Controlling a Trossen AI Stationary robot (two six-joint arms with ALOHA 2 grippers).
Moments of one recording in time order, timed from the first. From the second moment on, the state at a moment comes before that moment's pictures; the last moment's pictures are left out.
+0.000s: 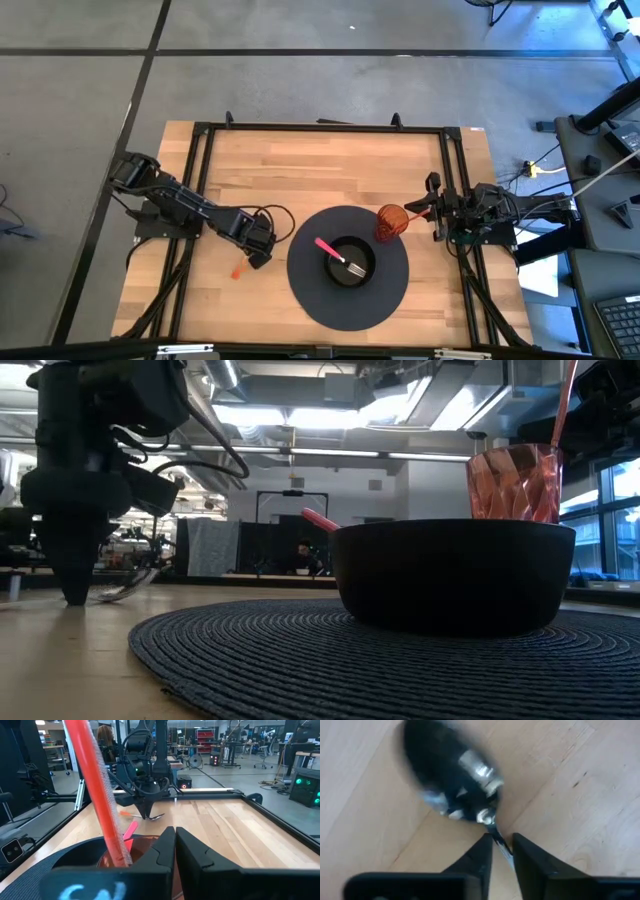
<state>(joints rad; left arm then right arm) -0.32 1.56 0.72 -0.69 -0.08 -1.02 0.09 0.04 0.09 -0.07 0.10 0.02</state>
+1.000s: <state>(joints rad) -0.42 1.56 1.06 -0.89 -0.45 -0.62 0.09 0.04 0.09 -0.07 0.11 0.02</state>
